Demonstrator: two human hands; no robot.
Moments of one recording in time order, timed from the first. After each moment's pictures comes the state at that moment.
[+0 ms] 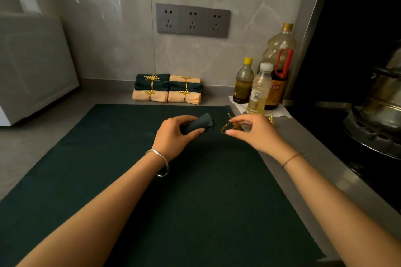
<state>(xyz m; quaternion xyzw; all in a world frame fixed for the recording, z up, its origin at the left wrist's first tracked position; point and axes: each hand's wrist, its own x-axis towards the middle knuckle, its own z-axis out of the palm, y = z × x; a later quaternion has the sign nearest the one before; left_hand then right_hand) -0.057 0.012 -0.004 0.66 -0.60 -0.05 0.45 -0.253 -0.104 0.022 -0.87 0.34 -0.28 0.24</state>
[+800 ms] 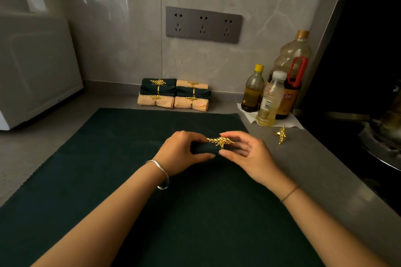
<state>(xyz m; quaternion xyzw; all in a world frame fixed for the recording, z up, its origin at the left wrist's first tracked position) -0.043 0.014 0.001 0.64 -0.68 -0.09 0.34 -0.226 -0.077 -0.002 -0.79 0.21 -0.35 0.45</state>
